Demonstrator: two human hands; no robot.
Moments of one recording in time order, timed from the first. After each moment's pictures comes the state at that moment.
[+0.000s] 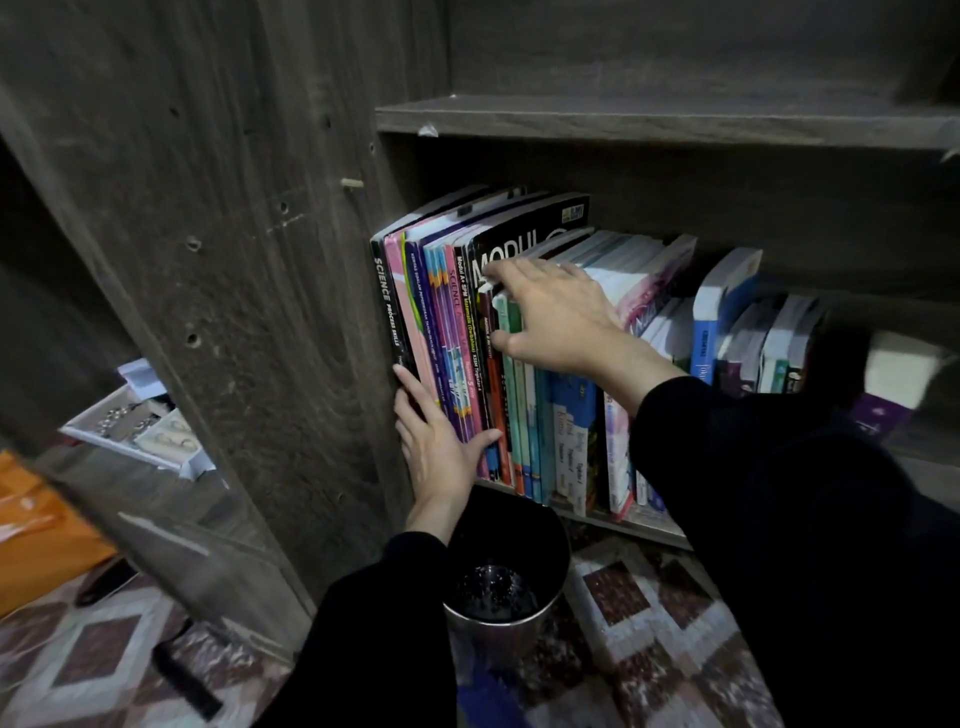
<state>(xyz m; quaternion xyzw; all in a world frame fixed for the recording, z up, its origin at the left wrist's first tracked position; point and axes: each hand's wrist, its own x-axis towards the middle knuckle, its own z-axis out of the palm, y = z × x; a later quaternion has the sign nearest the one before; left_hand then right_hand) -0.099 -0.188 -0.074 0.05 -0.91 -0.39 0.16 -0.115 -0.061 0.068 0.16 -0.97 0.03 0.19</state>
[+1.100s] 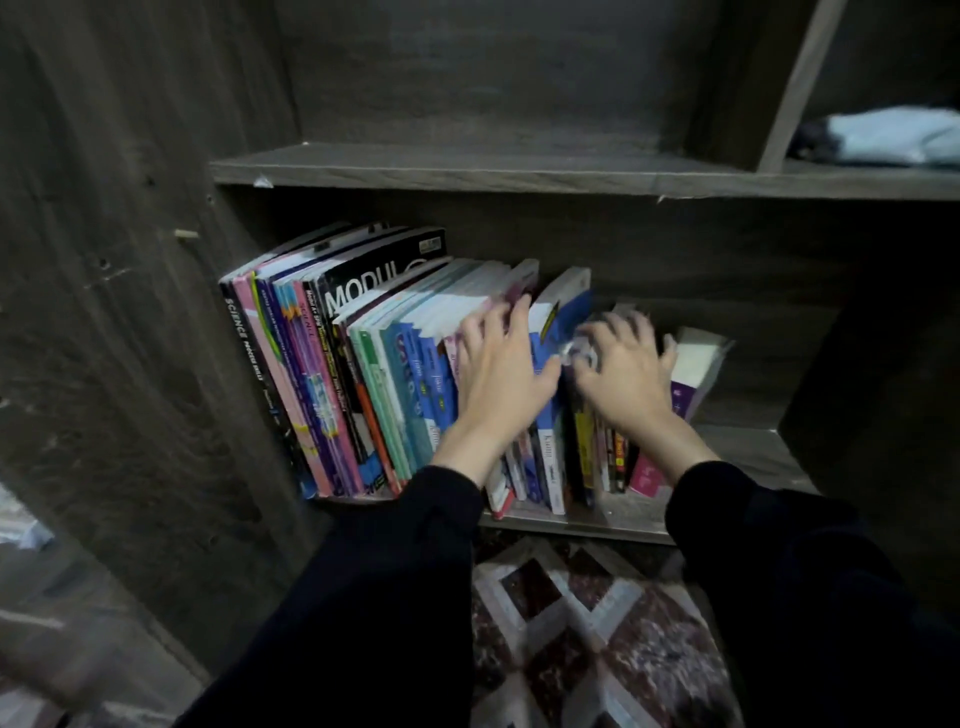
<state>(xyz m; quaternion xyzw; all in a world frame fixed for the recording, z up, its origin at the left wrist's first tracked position) -0.052 -0.042 0.045 -0.27 -0.90 -0.28 0.20 -0.031 0.100 0.025 -0.16 -0.95 0.11 0.26</state>
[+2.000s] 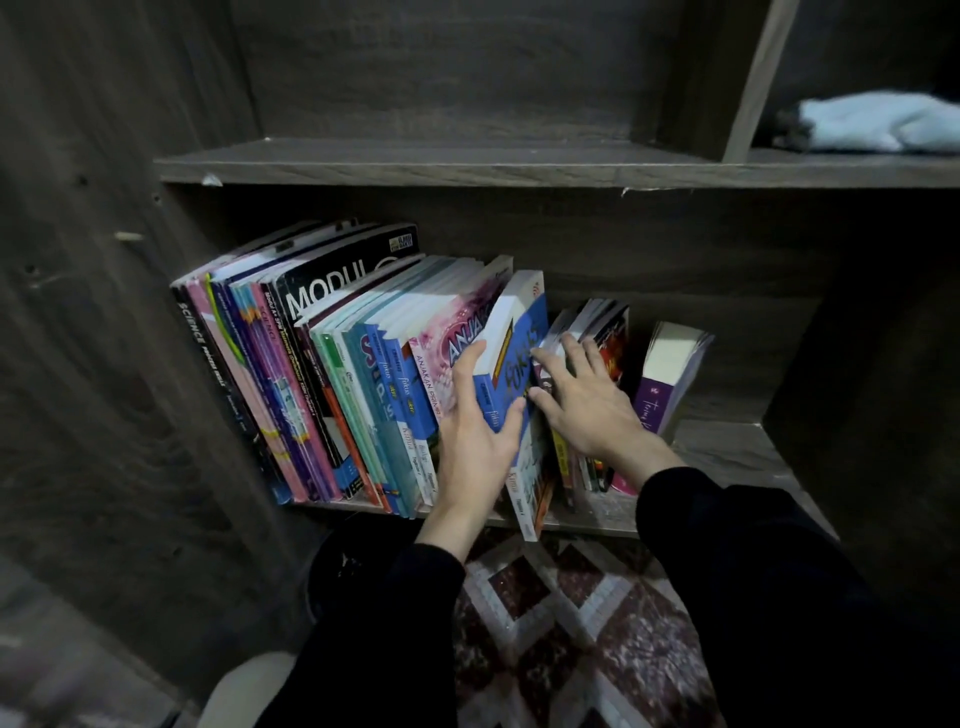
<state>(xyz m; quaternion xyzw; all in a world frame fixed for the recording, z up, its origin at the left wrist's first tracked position) -0.019 -0.037 -0.007 -0.19 -0.78 -0.57 0.16 -0.028 0.110 0.001 -0.08 -0.98 0.14 0.10</state>
